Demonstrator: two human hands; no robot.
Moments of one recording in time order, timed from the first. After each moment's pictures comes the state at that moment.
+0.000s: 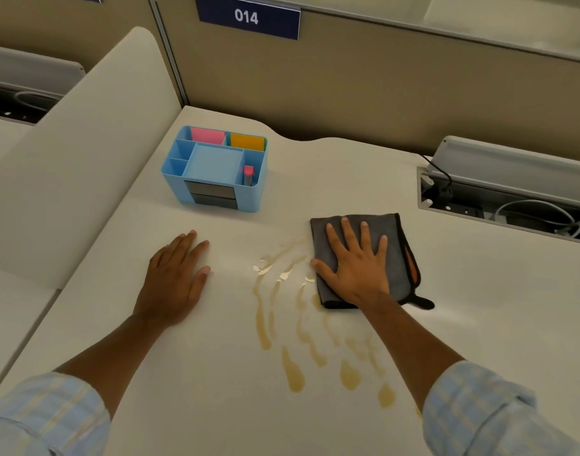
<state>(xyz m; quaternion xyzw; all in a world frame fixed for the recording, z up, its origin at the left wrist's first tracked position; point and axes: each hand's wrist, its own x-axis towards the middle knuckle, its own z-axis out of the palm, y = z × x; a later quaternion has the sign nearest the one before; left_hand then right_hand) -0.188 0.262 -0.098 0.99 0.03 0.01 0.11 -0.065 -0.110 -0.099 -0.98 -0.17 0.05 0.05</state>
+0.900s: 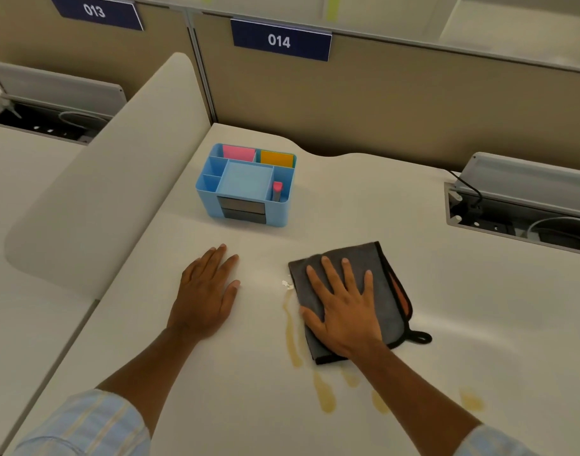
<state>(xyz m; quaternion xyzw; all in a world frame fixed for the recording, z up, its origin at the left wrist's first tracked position) -0.187 0.267 -0.105 0.99 0.03 0.01 0.11 -0.133 -0.045 -0.101 -0.97 -0.24 0.05 0.06</state>
